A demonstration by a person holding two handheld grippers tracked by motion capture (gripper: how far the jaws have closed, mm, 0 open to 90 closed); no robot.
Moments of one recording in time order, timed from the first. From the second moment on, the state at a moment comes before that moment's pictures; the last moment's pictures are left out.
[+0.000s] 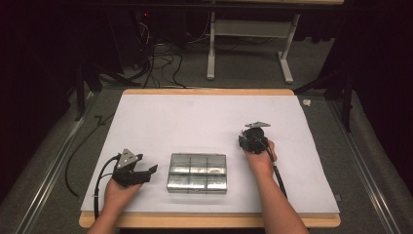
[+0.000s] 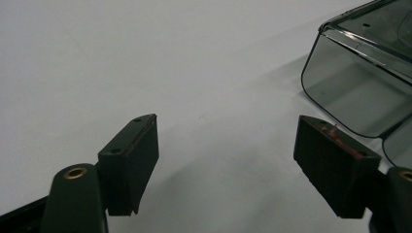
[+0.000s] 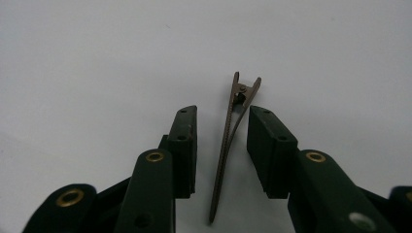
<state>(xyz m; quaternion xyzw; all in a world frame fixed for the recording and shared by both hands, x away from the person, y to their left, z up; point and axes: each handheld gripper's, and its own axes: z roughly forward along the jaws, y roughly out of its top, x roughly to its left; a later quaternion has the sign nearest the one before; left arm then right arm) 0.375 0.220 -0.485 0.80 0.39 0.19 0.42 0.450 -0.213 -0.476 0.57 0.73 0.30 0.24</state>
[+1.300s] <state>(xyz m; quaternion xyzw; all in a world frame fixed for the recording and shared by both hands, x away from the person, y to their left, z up) 0.374 0.219 -0.485 0.80 0.39 0.19 0.42 0.431 -0.221 -0.453 0.56 0.74 0.31 0.23</state>
